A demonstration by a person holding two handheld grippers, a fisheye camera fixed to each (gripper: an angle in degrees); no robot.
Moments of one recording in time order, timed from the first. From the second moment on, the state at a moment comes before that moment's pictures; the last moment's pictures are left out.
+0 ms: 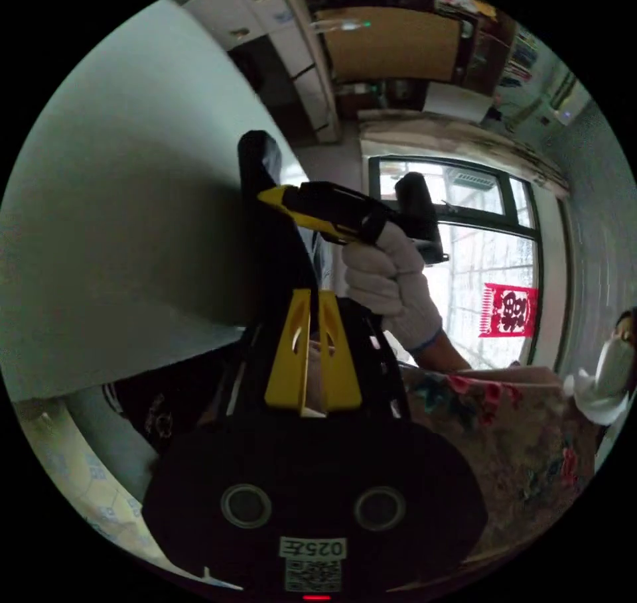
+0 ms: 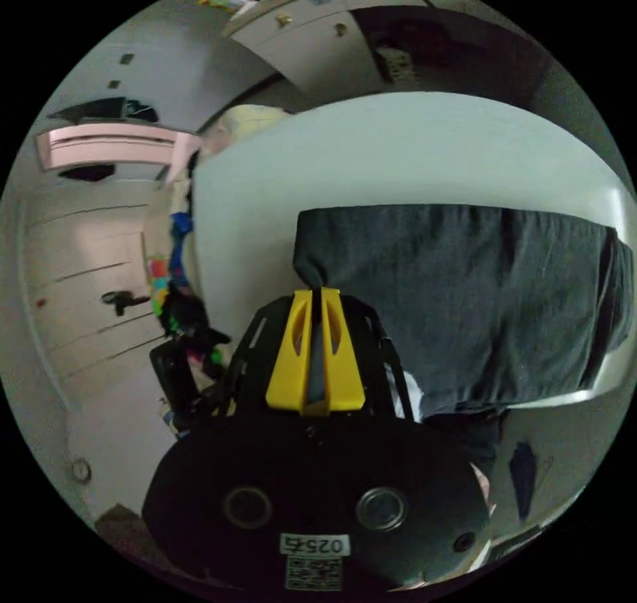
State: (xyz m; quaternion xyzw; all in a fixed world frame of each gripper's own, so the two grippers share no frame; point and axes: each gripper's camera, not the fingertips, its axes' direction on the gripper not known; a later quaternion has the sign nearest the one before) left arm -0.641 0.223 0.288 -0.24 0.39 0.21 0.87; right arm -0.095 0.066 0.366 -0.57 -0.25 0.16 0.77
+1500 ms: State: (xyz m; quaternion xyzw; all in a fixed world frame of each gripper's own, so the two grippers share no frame) left arm -0.459 0.479 0.476 -0.20 -0.03 0.41 0.89; right arm 0.231 0.179 0.221 -0.39 -0.18 -0.21 0.88
